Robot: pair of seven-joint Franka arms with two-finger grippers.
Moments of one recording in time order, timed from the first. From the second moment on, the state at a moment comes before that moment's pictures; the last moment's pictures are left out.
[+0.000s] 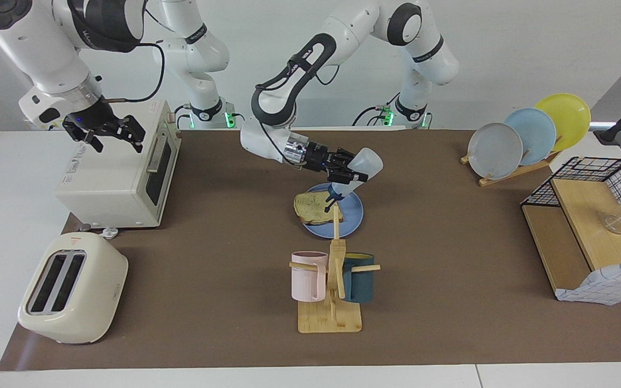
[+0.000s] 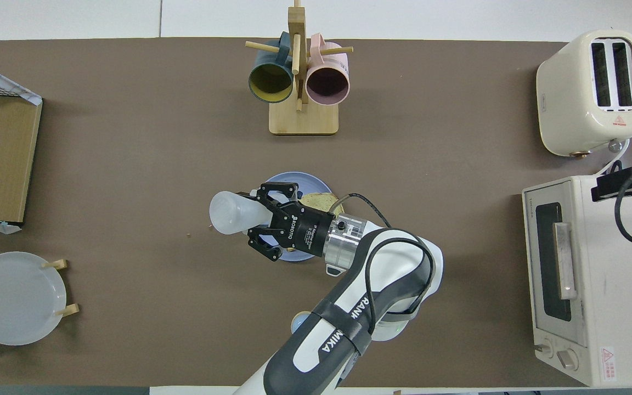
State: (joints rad) left arm -1.16 0.59 0.17 -1.51 1.02 1.18 0.56; right arm -0.04 -0.07 -0.07 -1.75 -0.01 1.59 -0.06
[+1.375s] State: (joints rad) left arm -0.74 0.12 0.18 -1.56 0.57 1.55 0.57; right arm -0.04 -0.07 -0.07 -1.75 -0.01 1.59 -0.06
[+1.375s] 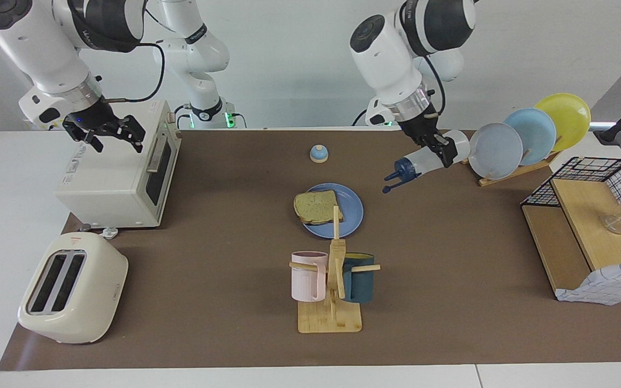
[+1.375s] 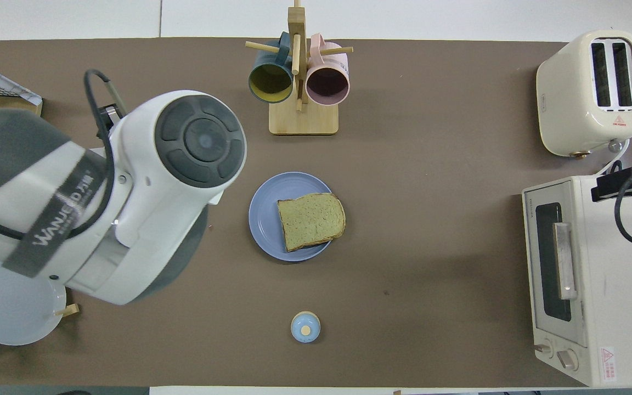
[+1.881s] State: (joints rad) left arm -0.61 0.11 0.18 -1.64 0.35 1.80 0.45; right arm -0.04 -0.07 -0.07 -1.75 -0.01 1.59 -0.06
